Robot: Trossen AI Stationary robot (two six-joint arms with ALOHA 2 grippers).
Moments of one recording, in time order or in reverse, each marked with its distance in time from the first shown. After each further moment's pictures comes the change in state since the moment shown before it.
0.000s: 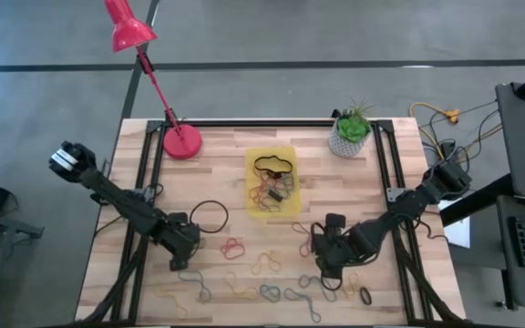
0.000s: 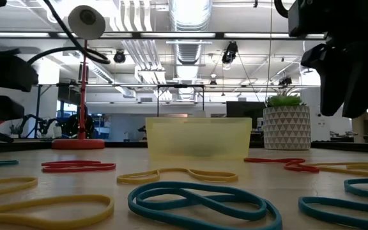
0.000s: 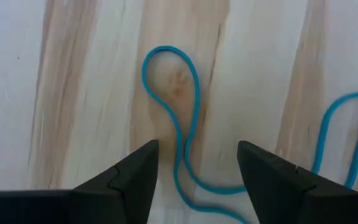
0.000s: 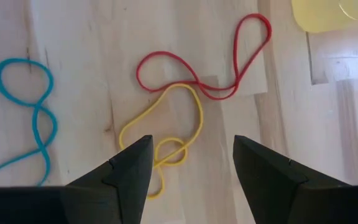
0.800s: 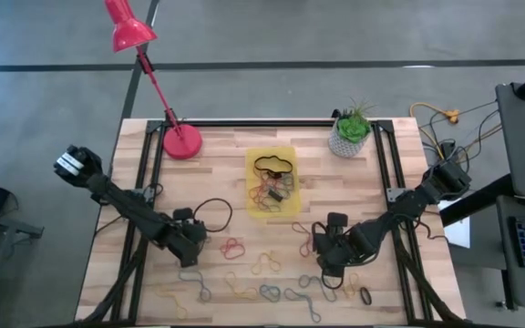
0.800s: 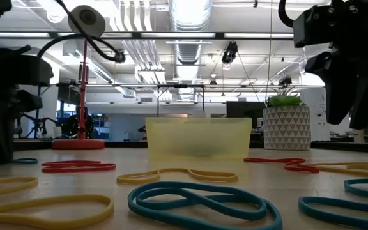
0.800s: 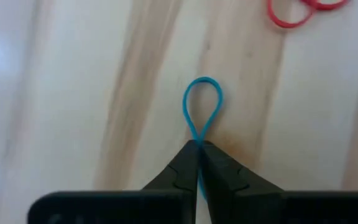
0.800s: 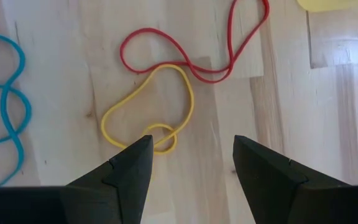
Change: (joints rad) left arm 0.023 0.126 0.051 -0.009 -0.251 0.043; right arm -0.002 0.000 -0.040 -0.003 -0.001 0.000
